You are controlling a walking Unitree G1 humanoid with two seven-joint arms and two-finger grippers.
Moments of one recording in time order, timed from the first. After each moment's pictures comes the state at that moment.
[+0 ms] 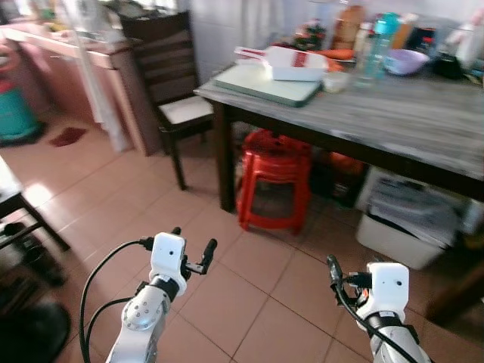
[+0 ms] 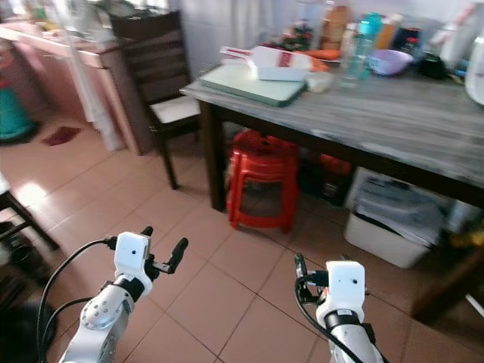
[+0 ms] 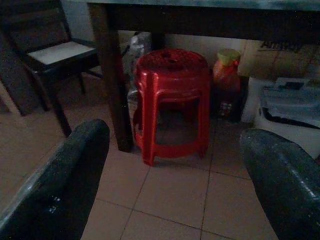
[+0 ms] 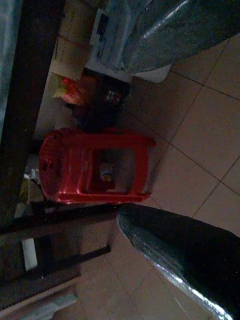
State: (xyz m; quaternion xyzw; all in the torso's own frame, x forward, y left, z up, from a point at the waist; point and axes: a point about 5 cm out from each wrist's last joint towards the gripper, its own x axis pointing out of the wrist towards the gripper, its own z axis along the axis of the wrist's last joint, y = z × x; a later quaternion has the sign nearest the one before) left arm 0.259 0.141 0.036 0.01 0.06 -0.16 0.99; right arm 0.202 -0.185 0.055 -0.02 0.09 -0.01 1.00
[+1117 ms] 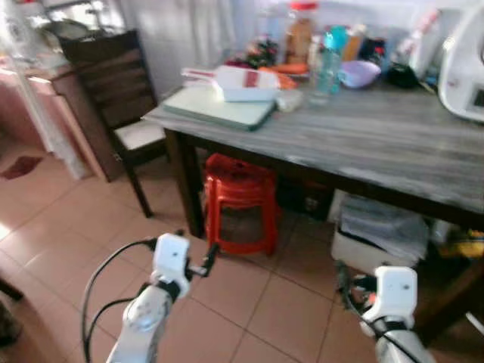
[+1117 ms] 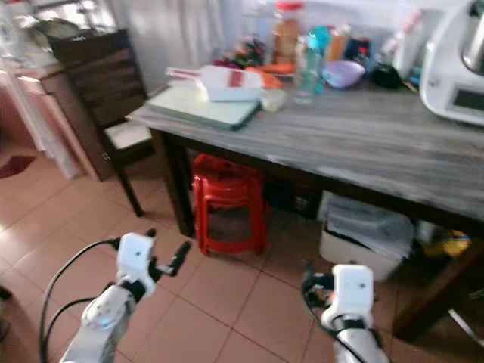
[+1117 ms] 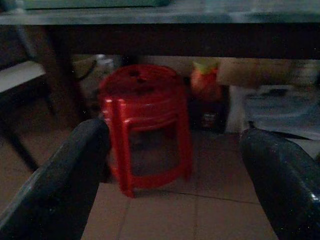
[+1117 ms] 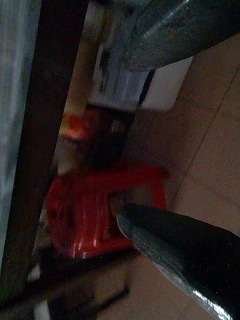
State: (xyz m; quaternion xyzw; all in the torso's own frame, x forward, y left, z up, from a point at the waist) left arm 0.258 0.143 0.033 0.02 0.08 -0.16 0.98; right arm 0.198 -0.189 0.051 -0.02 0.11 -0.02 0.99
